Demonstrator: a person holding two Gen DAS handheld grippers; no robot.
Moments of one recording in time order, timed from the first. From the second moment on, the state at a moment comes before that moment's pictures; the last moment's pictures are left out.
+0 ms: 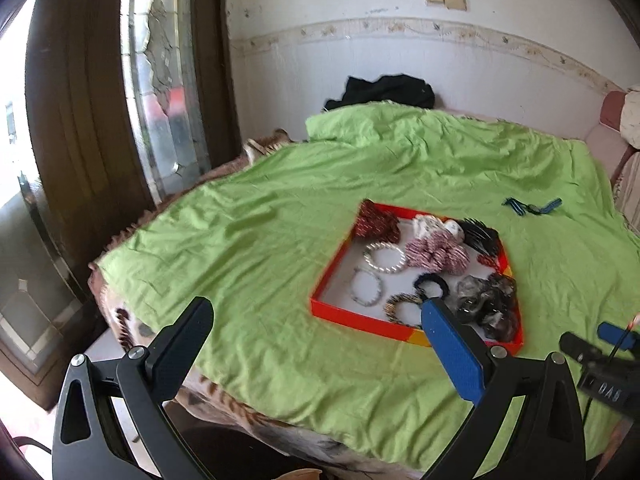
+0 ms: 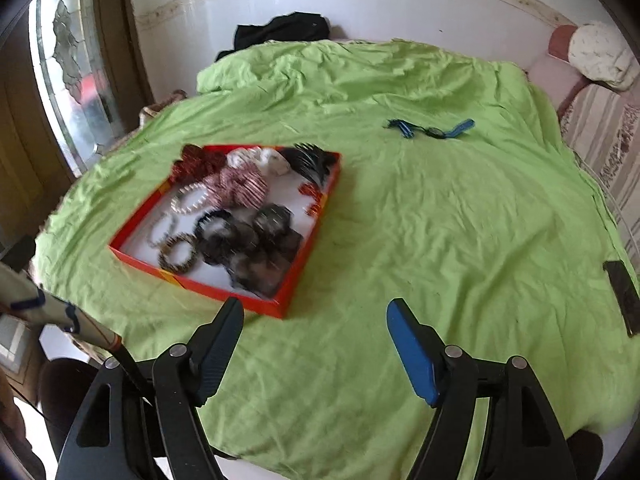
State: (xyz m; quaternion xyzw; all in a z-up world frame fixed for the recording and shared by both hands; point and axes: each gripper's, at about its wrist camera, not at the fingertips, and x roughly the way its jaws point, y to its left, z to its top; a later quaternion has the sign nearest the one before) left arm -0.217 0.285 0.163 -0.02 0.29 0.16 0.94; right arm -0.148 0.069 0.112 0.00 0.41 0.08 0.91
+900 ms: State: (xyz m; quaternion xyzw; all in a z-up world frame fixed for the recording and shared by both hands) left arm -0.192 0.256 0.134 -0.04 0.38 0.10 0.92; right arm -0.163 0.074 0.099 -0.04 0.41 0.06 0.91
